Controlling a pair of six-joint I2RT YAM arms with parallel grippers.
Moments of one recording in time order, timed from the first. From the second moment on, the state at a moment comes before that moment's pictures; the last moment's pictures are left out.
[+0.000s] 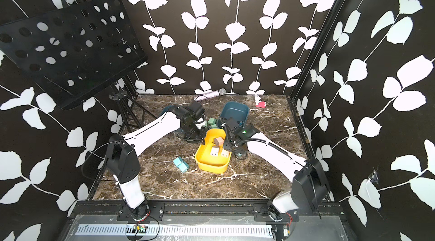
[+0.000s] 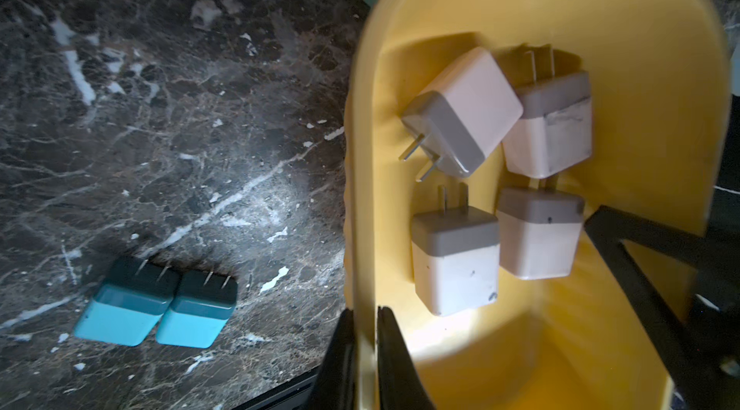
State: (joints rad) left arm -0.71 1.83 1.63 -1.15 0.32 -0.52; right arm 0.70 1.42 1.15 -0.88 0.07 0.92
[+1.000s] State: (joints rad) left arm -0.91 2.28 2.13 -1.02 0.32 -0.68; right arm 0.34 1.11 0.83 -0.90 0.12 0.73
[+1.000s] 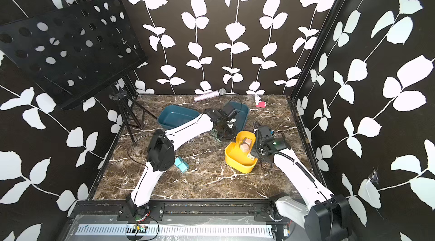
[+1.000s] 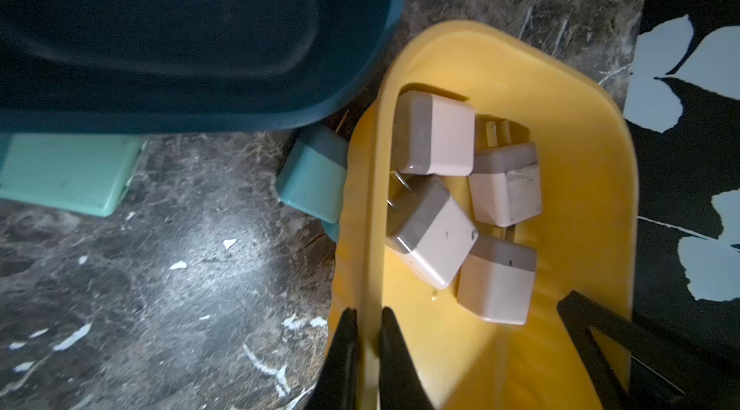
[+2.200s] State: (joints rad) left arm -1.03 2.61 2.39 -0.86 0.37 -0.86; right arm -0.01 1.20 0.74 -0.79 0.05 0.33
